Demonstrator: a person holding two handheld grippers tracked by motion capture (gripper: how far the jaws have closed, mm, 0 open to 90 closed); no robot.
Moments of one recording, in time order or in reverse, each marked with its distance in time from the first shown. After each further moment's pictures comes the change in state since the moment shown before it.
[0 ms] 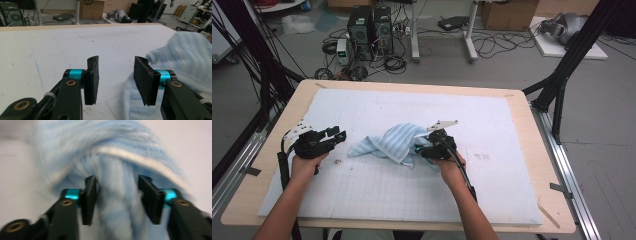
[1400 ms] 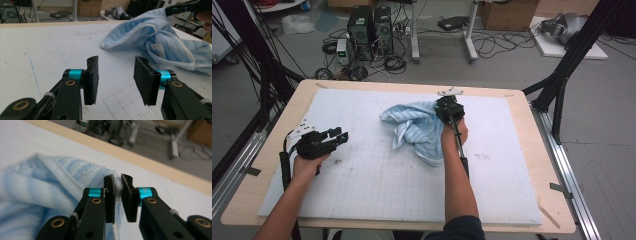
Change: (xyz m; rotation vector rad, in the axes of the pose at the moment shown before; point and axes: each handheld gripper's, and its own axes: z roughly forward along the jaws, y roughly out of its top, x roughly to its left) left arm -0.002 -0.001 0.004 0.021 -0.015 0.007; right arm -0.068 0.065 0.014 -0.121 -0.431 0.069
